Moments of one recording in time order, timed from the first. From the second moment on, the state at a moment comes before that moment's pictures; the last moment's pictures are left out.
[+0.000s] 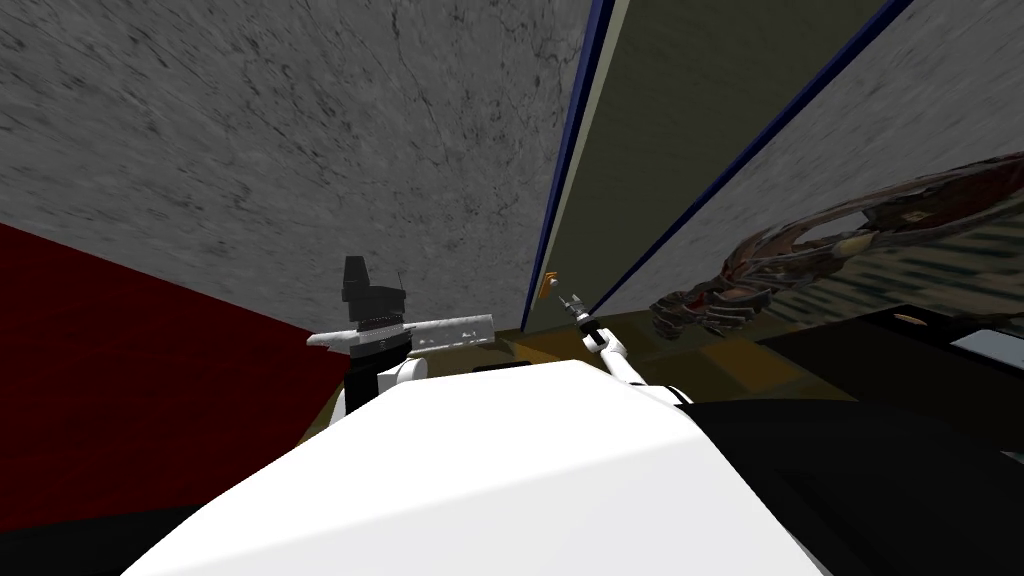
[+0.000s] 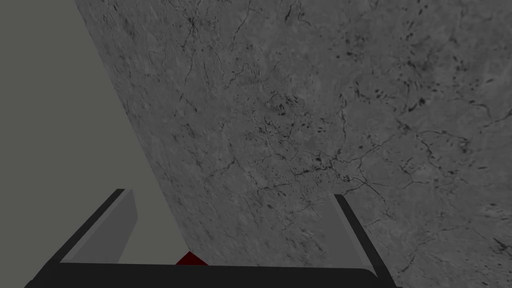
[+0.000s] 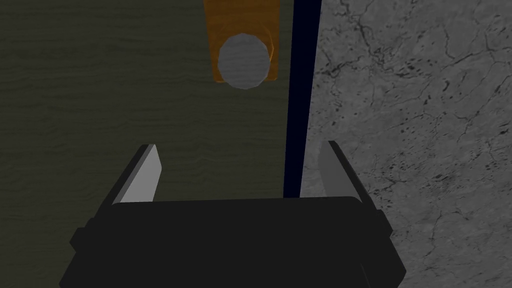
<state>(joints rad) -0.02 -0.48 -0.15 -0.96 0.41 -0.70 0.72</state>
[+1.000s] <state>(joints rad) -0.04 -0.46 -0.16 -0.95 0.41 -0.68 0.75</state>
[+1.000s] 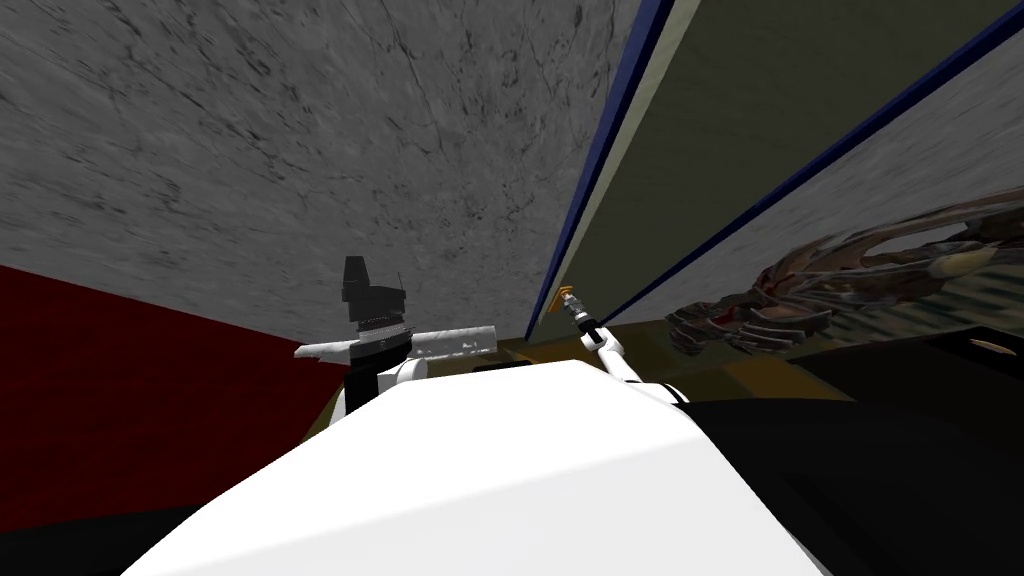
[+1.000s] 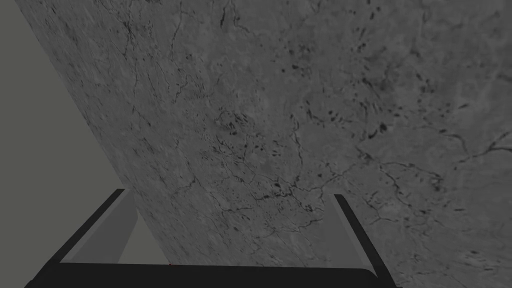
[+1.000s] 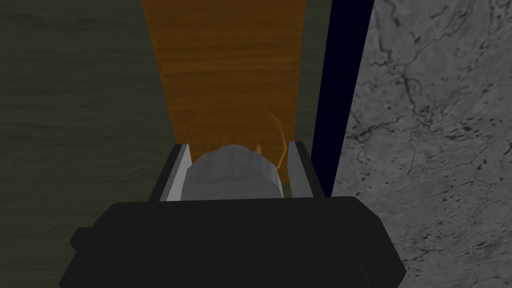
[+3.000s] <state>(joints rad) -0.09 -0.43 -0.12 -0.90 0.22 -0.66 0.41</state>
